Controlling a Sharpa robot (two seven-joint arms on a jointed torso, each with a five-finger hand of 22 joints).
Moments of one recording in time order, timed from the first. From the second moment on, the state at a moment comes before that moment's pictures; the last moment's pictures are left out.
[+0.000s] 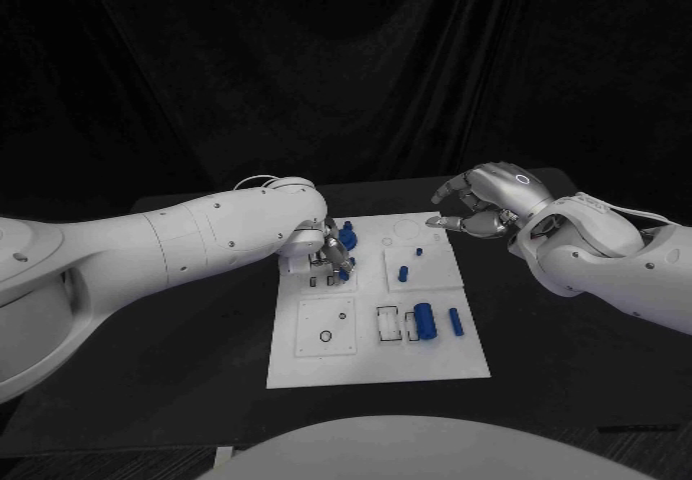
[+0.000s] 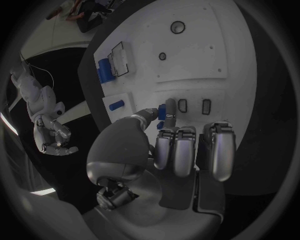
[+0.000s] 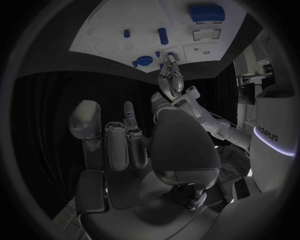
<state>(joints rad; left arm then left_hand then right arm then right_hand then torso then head) 1.29 -0.40 -0.21 1.11 -0.81 0.26 -0.69 1.13 0.01 0.33 0.11 0.51 1.04 0.05 0.25 0.82 1.47 -0.02 1.57 1.31 1.47 -0.07 1.57 1.31 0.05 1.46 0.05 1.47 1.31 1.30 -0.92 -0.25 1.57 -1.57 -0.61 -0.04 1.24 -0.10 0.12 0.29 0.07 0.96 0.10 0.16 0.23 1.47 0.01 1.57 1.31 1.47 -0.06 1.43 1.31 0.10 1.43 0.05 0.93 1.31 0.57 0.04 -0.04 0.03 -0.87</state>
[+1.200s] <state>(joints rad) 1.29 -0.49 -0.22 1.19 -0.81 0.23 -0.70 1.07 -0.02 0.42 0.09 0.53 1.06 0.05 0.24 0.86 1.47 -0.02 1.57 1.31 1.47 -0.07 1.57 1.31 0.05 1.46 0.05 1.47 1.31 1.28 -0.93 -0.25 1.57 -1.57 -0.59 -0.04 1.24 -0.10 0.12 0.29 0.07 0.96 0.10 0.16 0.23 1.47 0.01 1.57 1.31 1.47 -0.06 1.43 1.31 0.10 1.43 0.05 0.93 1.31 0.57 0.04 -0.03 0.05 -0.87</state>
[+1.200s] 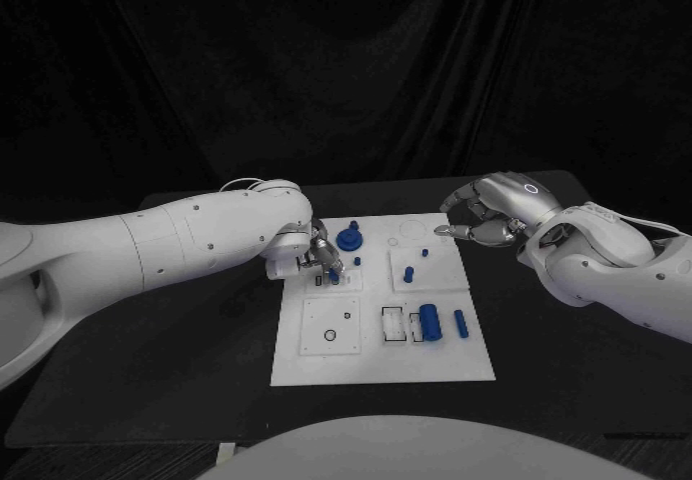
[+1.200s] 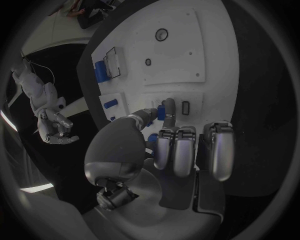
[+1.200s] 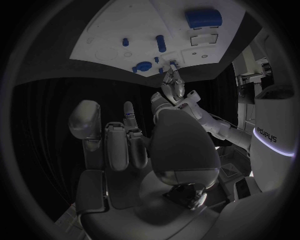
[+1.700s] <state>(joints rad) 1.28 -0.50 -0.22 1.20 -0.81 0.23 -0.70 1.06 -0.02 0.42 0.09 0.53 1.07 0.05 0.24 0.86 1.47 -0.02 1.57 1.31 1.47 -0.07 1.57 1.31 0.05 1.46 0.05 1.47 1.31 1.28 -0.93 -0.25 1.57 -1.57 -0.59 -0.04 1.24 -0.10 0.12 0.29 0.07 0.96 0.10 0.16 0.23 1.47 0.01 1.57 1.31 1.47 -0.06 1.43 1.31 0.10 1.43 0.05 0.93 1.31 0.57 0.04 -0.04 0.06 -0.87</state>
